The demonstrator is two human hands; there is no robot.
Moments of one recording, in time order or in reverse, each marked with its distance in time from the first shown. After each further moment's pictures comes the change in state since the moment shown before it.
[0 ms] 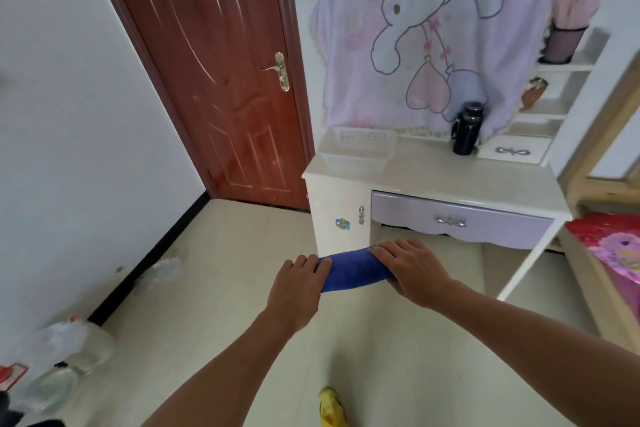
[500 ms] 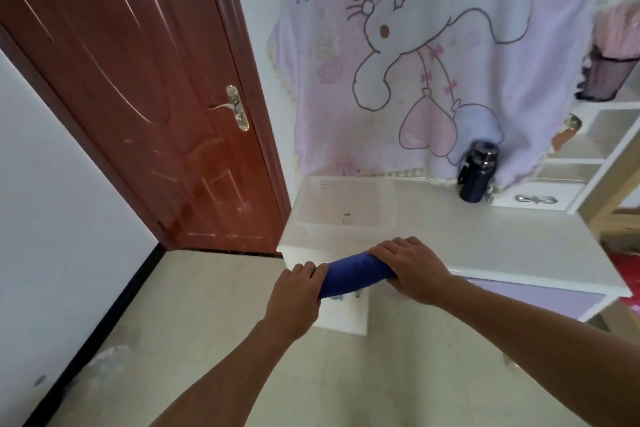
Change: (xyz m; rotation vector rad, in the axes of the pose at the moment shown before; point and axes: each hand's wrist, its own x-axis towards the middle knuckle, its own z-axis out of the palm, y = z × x) left_hand 0.323 -0.147 0.050 -0.153 0.018 0.057; right_hand 0.248 0.206 0.083 0.068 -0.025 0.126
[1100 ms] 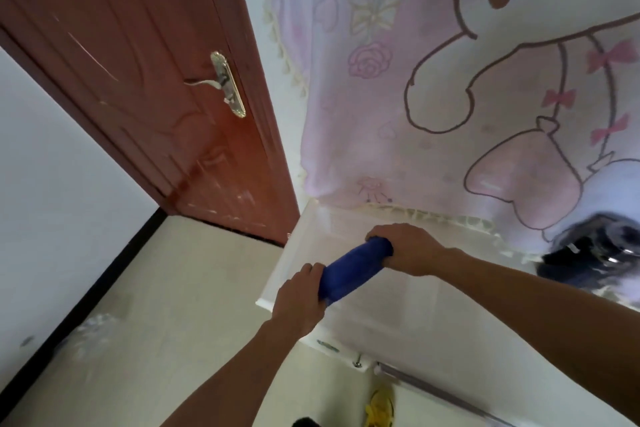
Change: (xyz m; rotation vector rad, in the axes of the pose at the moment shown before) left_hand 0.268 -0.086 0.099 -0.433 -0.266 -0.465; right_hand 0.274 0.217 0.120 0.449 -0.526 0.126
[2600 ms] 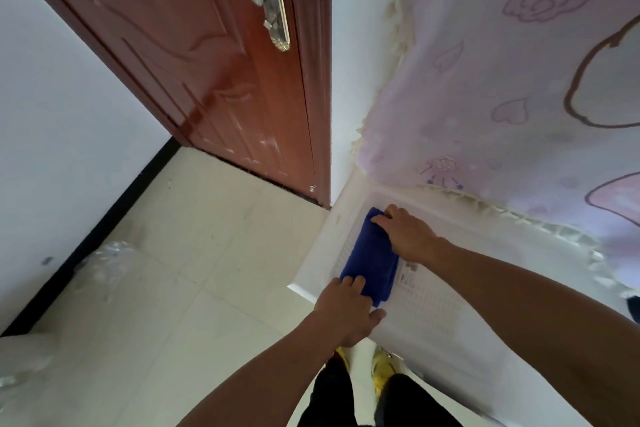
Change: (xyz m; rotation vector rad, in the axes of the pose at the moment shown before) left_hand 0.053 -0.053 0.028 0.402 -0.469 0.287; right_hand 0.160 -0.015 0.093 -0.347 -0.313 0.065
